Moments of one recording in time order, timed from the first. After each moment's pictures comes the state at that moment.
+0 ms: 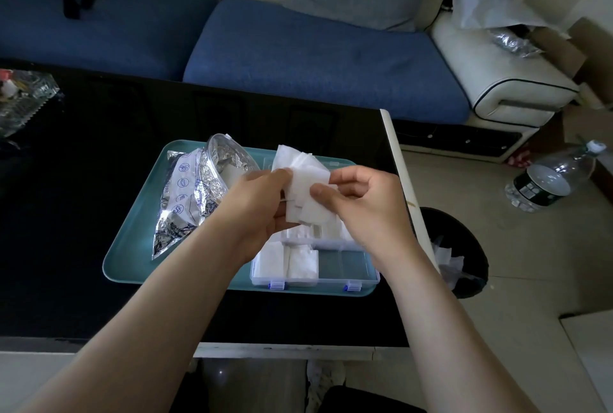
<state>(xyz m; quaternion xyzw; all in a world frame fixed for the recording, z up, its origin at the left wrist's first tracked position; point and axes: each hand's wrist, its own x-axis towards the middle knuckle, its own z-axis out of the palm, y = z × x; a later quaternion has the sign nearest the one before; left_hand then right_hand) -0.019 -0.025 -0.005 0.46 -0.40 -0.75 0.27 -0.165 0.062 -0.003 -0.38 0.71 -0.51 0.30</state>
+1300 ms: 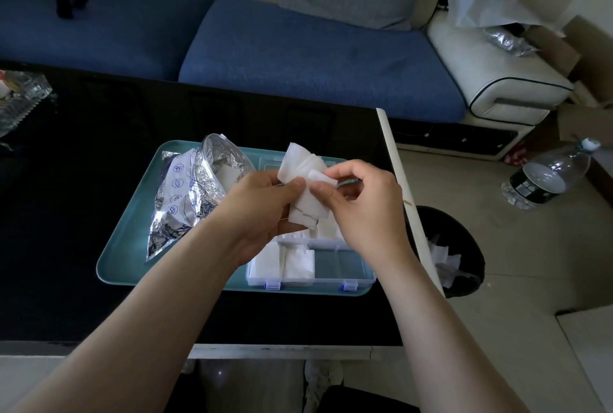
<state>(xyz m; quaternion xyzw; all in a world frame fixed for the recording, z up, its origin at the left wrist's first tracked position) -0.019 -0.025 -0.013 0.40 -0.47 -0.76 0.22 -0.170 0.059 -0.016 -0.48 0.72 -0.49 0.12</state>
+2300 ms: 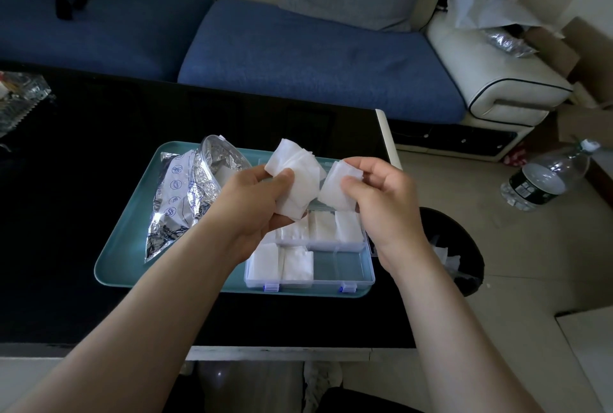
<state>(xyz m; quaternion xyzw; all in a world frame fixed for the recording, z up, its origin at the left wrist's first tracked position) -0.019 -0.027 -0.008 0.45 -0.43 -0.73 0.28 -0.183 0.066 -0.006 -0.35 0.68 -0.58 0.29</state>
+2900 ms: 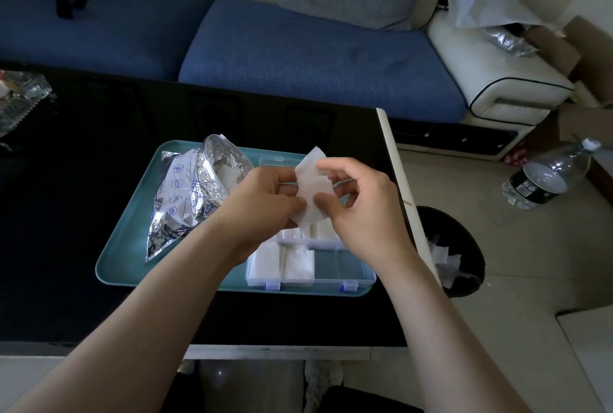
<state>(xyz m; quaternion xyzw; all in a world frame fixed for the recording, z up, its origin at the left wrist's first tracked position) -0.017 -0.021 -0.008 0.36 -0.60 -0.68 0.21 -0.169 0.065 -0.011 -0.53 0.71 -0.43 0.13</state>
